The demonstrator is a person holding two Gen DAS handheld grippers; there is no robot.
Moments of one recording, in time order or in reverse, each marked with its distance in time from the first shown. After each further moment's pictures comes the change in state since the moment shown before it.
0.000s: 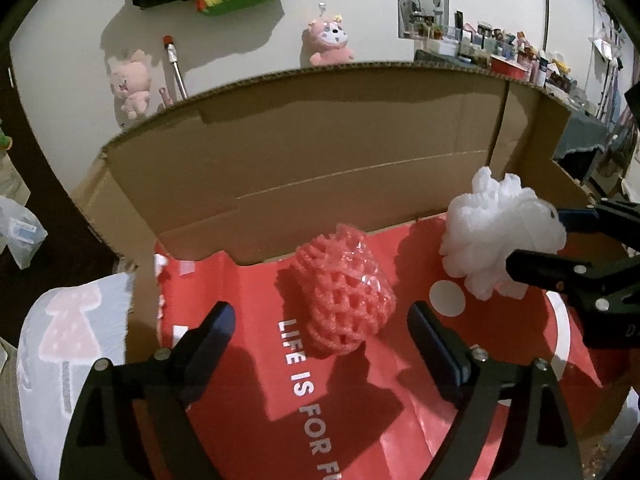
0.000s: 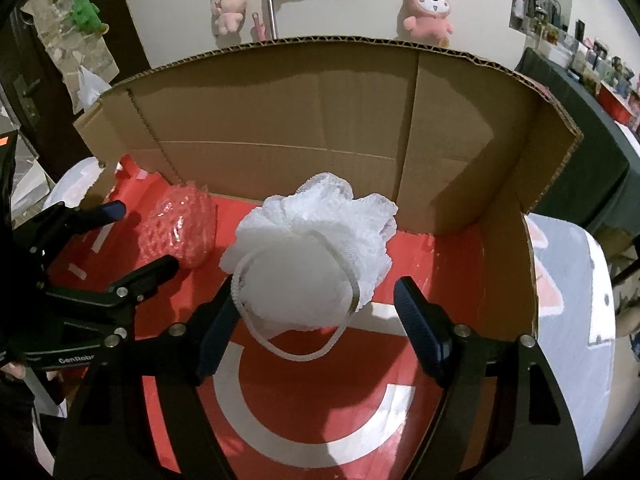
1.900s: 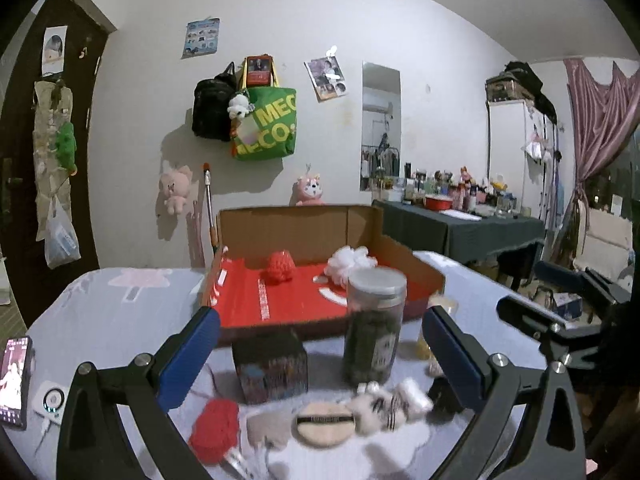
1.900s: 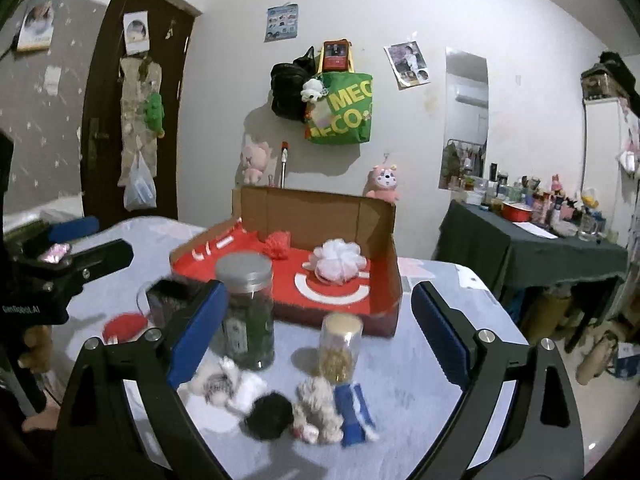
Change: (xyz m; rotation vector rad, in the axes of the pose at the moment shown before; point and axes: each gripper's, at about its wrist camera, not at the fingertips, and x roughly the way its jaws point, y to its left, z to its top) left arm -0.273 -0.073 -0.251 -0.094 -0.599 -0.064; right arm -0.246 0.100 -0.304 -0.105 -0.682 -0.175
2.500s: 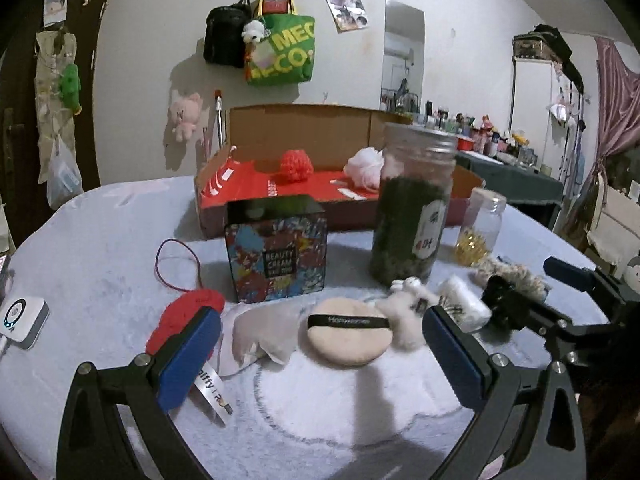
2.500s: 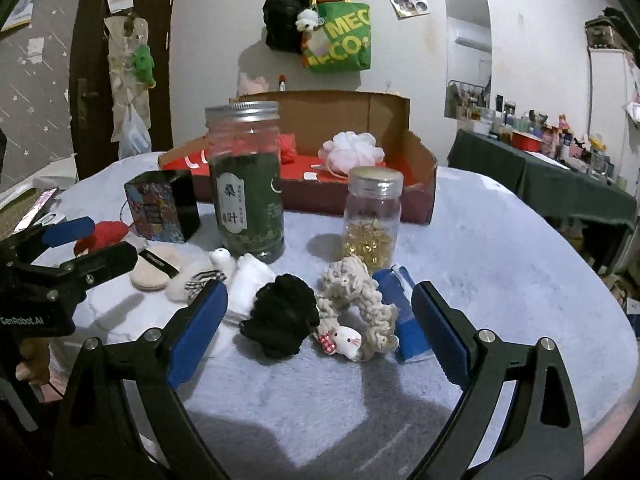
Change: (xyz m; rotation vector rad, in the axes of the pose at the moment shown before) left arm 0.044 0.015 -0.078 -0.043 0.227 0.043; right arm 0.049 0.010 -0.084 0.062 0.203 0.023
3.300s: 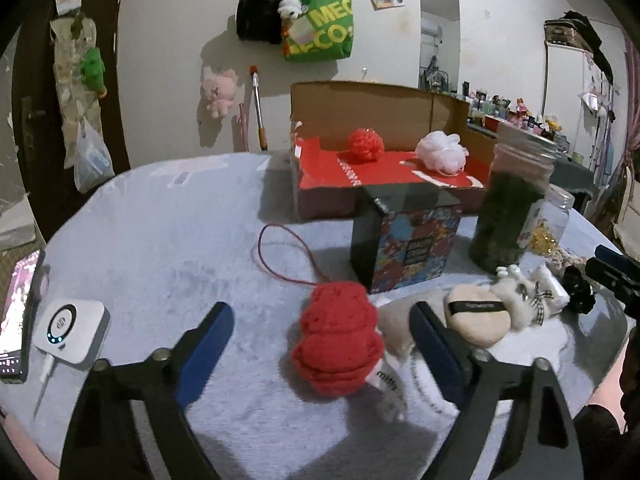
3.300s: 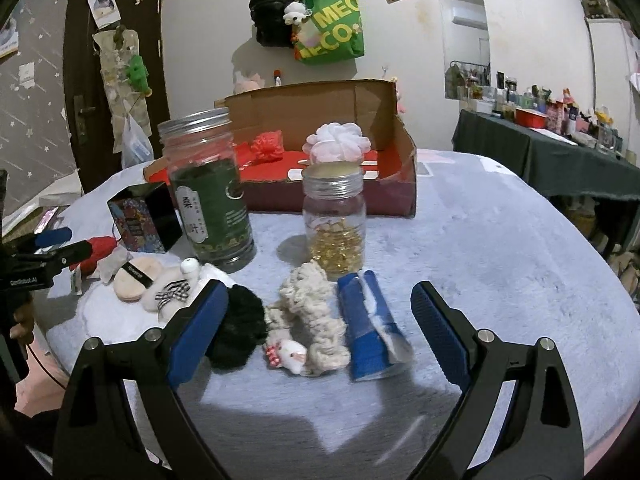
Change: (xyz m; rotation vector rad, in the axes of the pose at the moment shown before) left arm 0.007 0.088 0.012 -0.020 0.109 0.090; right arm 0.010 -0.045 0.010 0.077 0.043 0.062
